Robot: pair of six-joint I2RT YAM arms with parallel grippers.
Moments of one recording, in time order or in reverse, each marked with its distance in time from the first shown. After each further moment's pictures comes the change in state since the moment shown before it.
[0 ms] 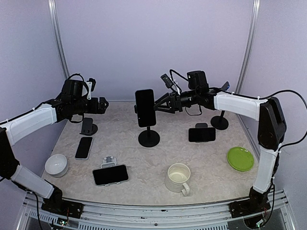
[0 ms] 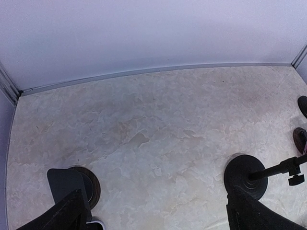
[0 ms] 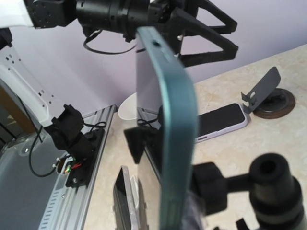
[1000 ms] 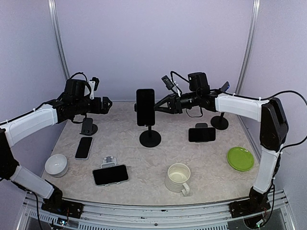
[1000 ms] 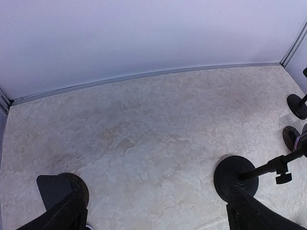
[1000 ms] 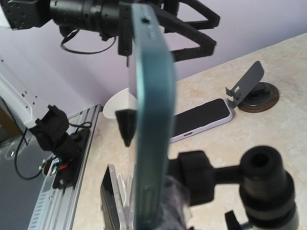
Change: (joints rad) left arm -0.045 -0.005 0.000 0.025 0.002 -0.009; right arm 0.004 -0.021 -0.034 -0.002 0.059 0.000
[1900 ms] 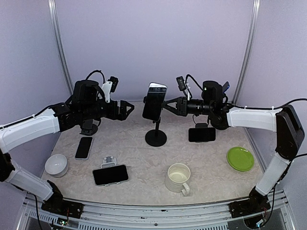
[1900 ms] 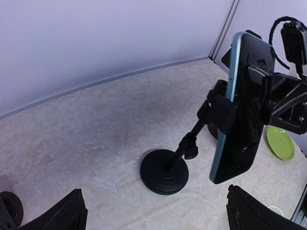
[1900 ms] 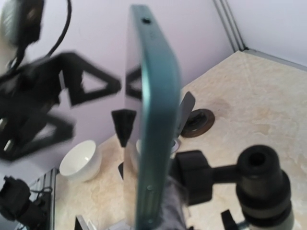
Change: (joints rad) left arm -0.260 -0.056 0.000 0.052 0.040 -0.066; right arm 0.007 -0.225 -0.388 0.418 0.339 0.325
